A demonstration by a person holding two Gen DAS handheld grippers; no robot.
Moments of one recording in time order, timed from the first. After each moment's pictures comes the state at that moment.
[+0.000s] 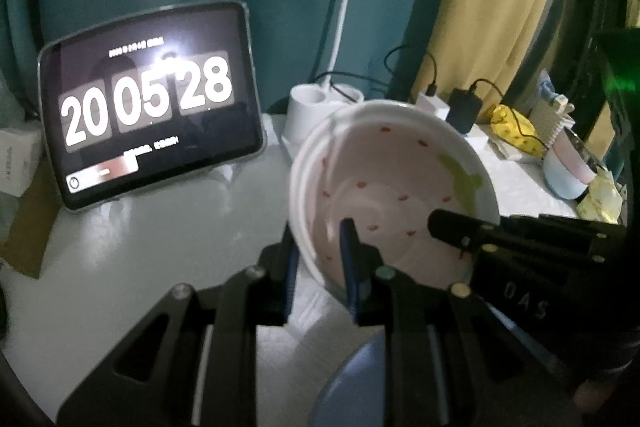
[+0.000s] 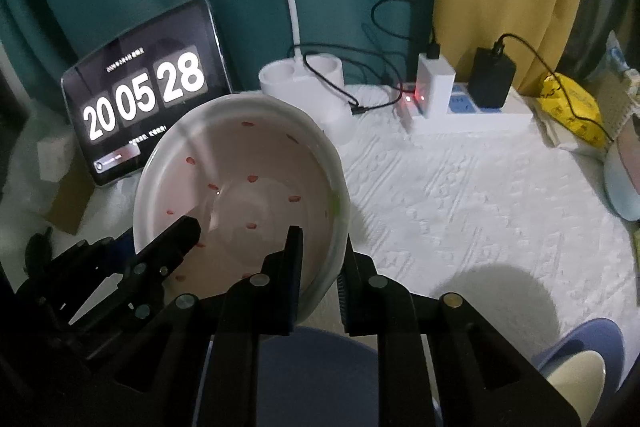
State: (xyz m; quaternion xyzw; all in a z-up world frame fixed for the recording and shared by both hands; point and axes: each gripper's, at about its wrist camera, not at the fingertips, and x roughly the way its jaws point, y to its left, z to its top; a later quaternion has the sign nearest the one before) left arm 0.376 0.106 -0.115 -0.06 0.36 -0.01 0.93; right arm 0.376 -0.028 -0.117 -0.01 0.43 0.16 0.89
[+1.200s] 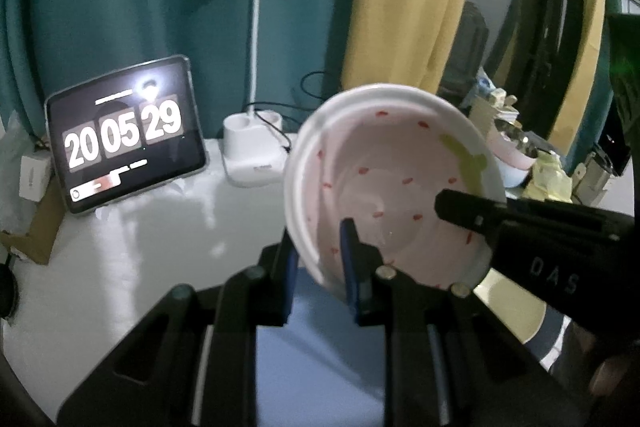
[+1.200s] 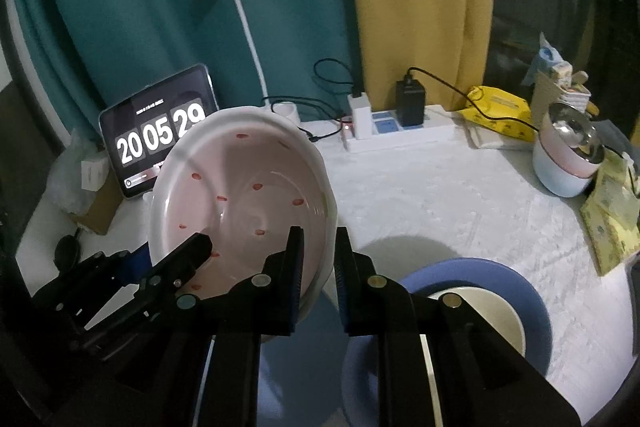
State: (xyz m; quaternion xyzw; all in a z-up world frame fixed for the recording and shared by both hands) left arm 0.307 0.021 -0.066 -0.04 0.33 -0.05 0.94; right arm 0.294 -0.121 -0.058 0.03 0.37 0.15 0.92
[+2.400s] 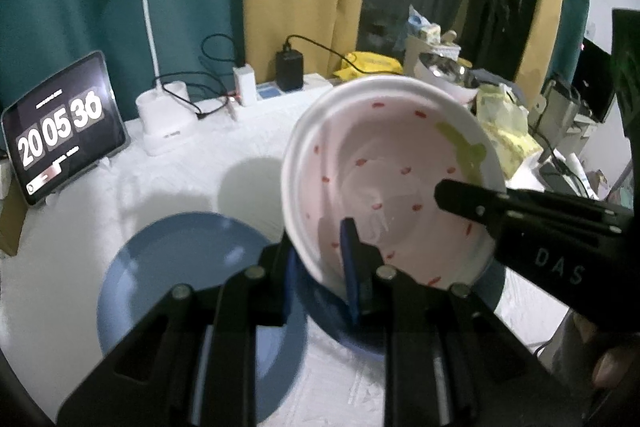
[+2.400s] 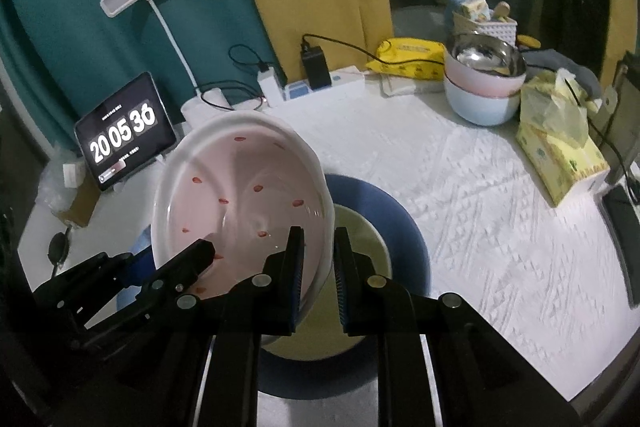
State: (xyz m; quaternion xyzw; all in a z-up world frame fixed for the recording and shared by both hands) left arm 0.280 -0.102 -0.090 0.02 0.38 -0.10 0.92; right arm 0.249 -0.250 -0.097 0.09 0.39 0.12 0.91
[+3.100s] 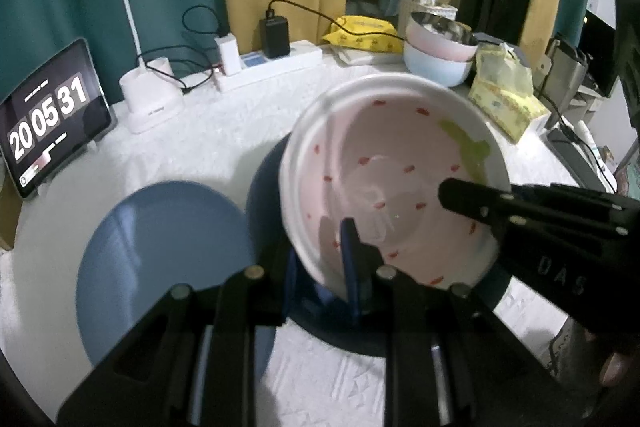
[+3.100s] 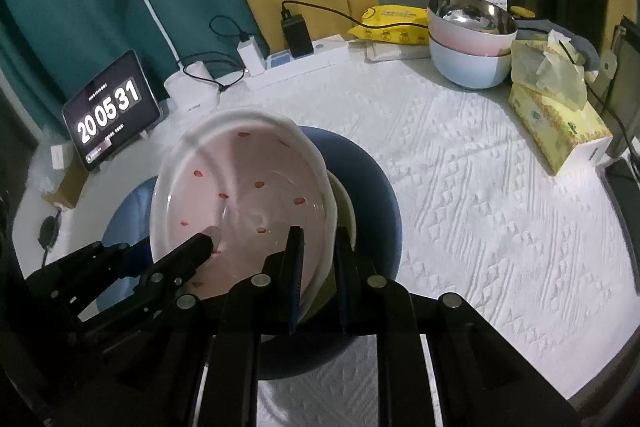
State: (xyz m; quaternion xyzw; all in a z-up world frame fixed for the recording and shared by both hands) left arm 0.280 -0.123 -0.117 0.04 0.42 -0.10 0.90; right arm 0.246 -0.263 -0.127 0.08 0.42 0.11 0.90
